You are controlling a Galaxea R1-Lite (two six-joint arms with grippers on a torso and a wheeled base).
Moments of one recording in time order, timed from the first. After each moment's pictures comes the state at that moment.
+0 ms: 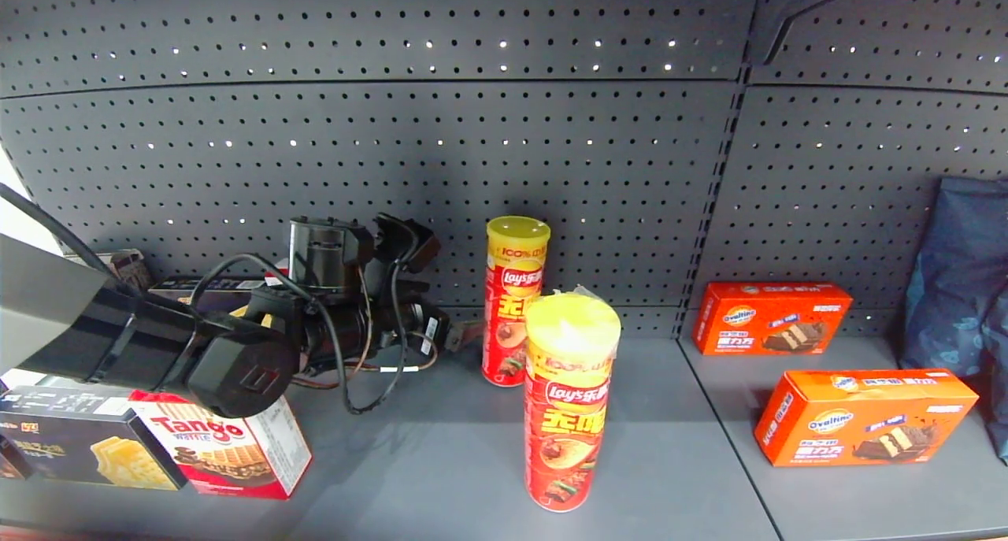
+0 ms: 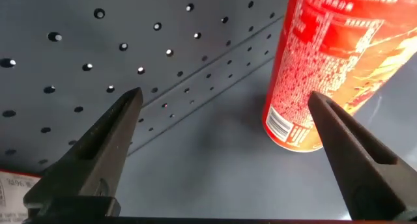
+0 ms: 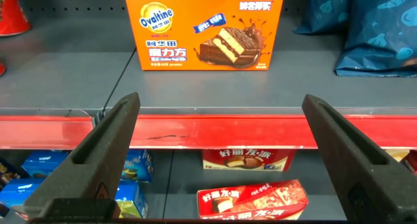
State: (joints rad) left arm -0.36 1.94 -0.99 -0.57 -0.18 0.18; right arm -0.04 0.06 0.00 -0.01 0.03 0.01
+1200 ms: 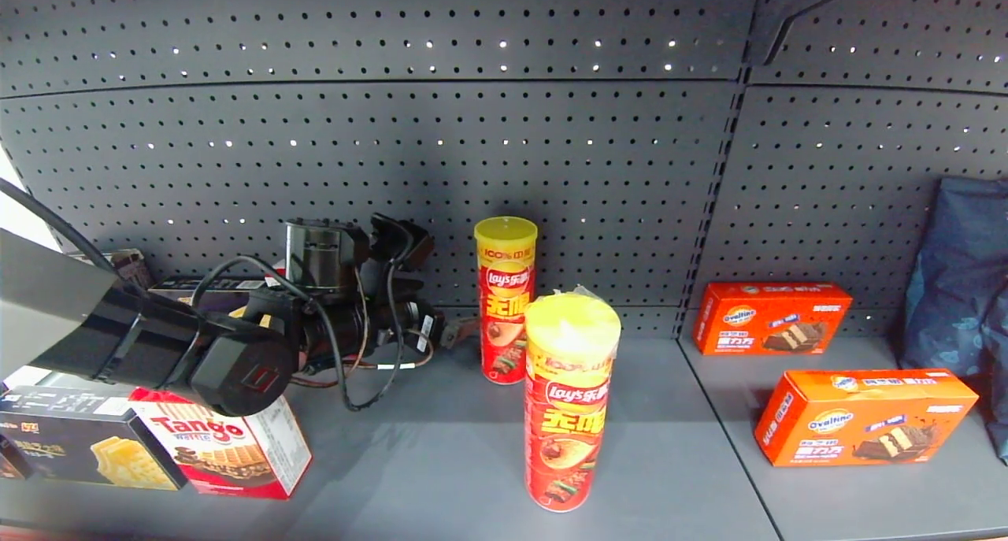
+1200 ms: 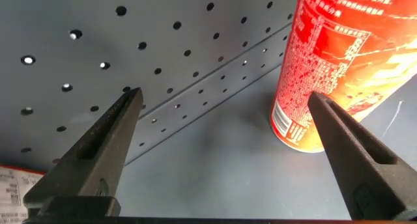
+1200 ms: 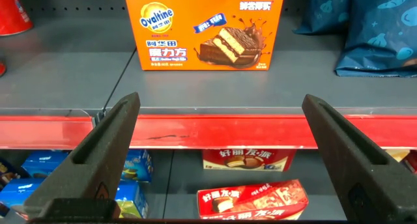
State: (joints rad) left arm -0.34 1.95 -0.98 -0.60 -0.17 0.19; right arm -0.04 0.06 0.00 -0.01 0.03 0.01
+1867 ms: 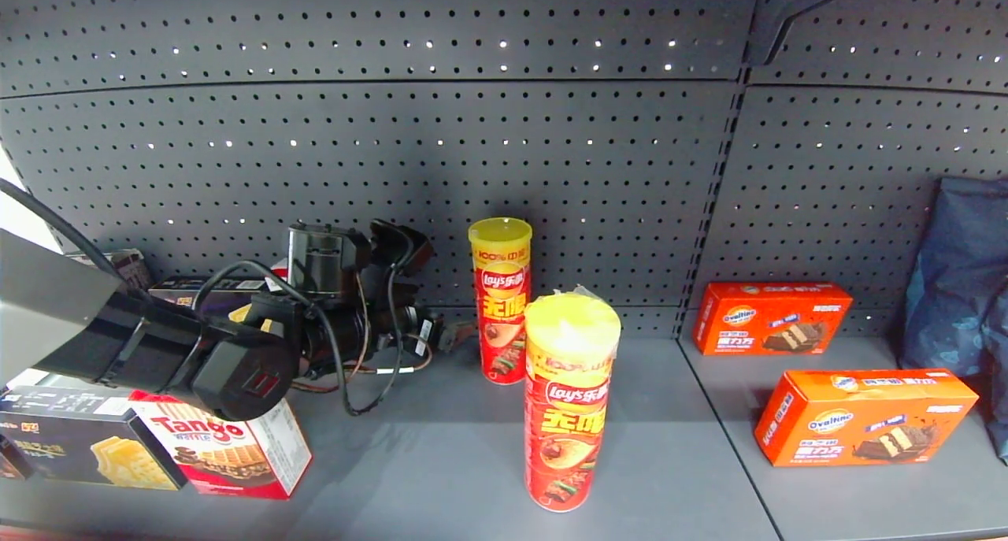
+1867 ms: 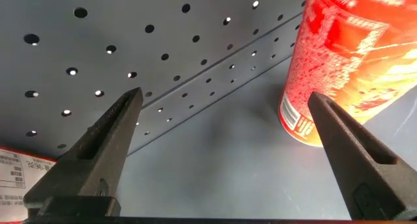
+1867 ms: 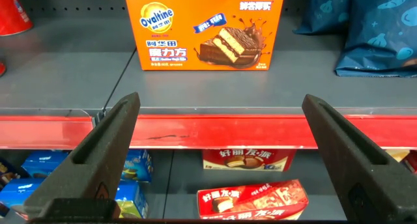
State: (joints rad) left arm -0.34 1.96 -0.97 -0.60 -0.13 0.19; right arm -0.04 0.06 0.00 -0.01 0.03 0.01
